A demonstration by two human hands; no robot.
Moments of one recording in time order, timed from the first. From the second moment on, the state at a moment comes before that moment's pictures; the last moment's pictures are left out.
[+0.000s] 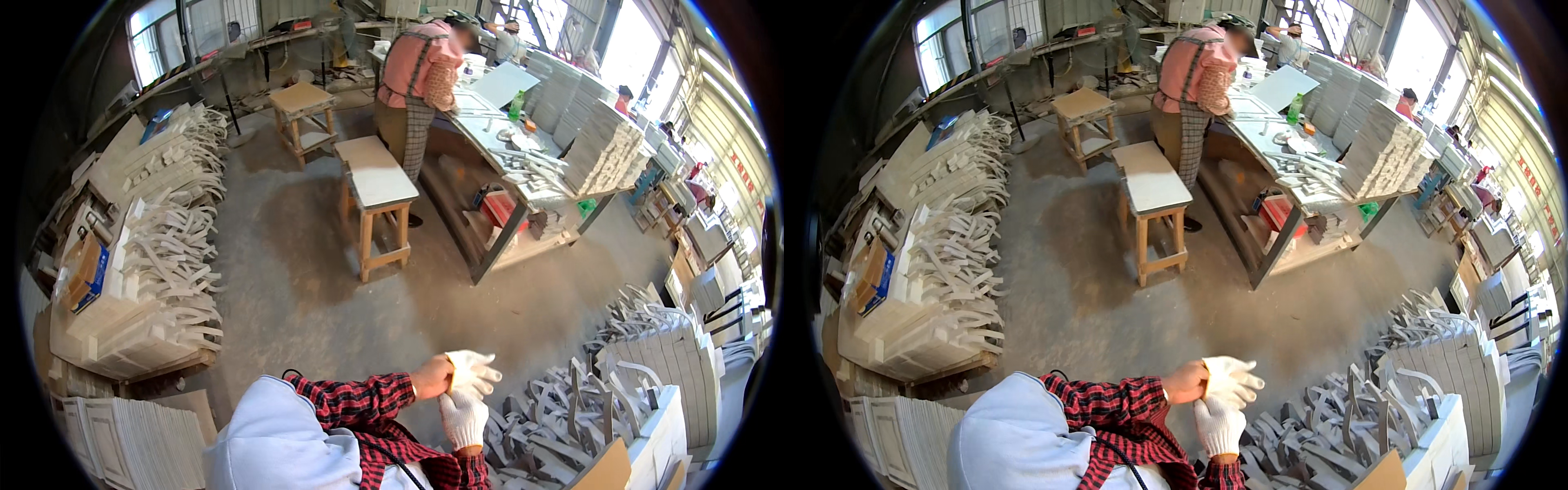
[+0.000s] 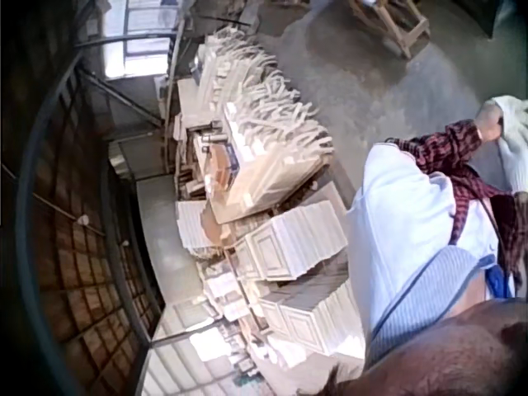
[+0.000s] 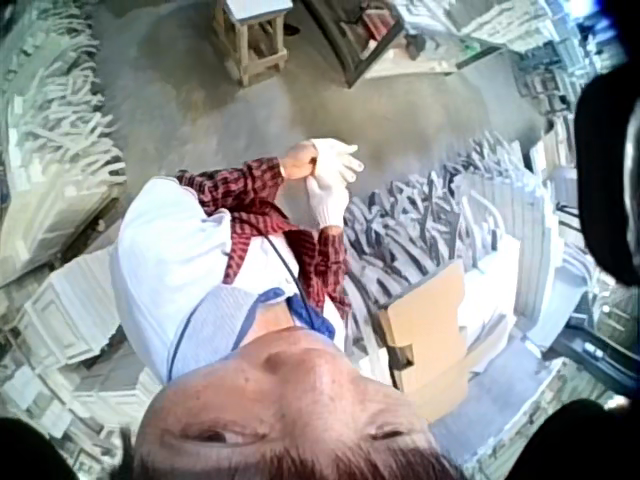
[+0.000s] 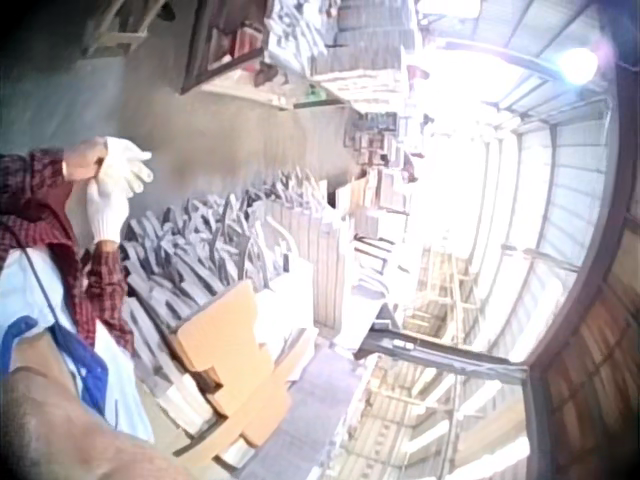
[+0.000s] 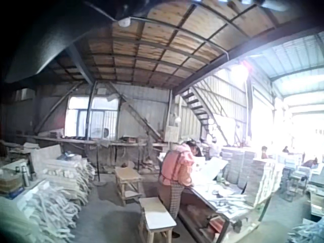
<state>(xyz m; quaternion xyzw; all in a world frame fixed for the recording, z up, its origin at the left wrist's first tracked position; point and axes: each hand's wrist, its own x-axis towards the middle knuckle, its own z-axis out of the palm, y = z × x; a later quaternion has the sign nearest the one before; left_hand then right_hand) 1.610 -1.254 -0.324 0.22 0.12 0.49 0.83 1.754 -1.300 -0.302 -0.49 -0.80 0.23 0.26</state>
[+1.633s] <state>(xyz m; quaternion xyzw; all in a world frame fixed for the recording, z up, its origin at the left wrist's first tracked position) 2.254 -0.100 -0.262 0.03 0.15 0.19 0.97 2.312 -0.235 -0.229 -0.51 -0.81 0.01 0.29</state>
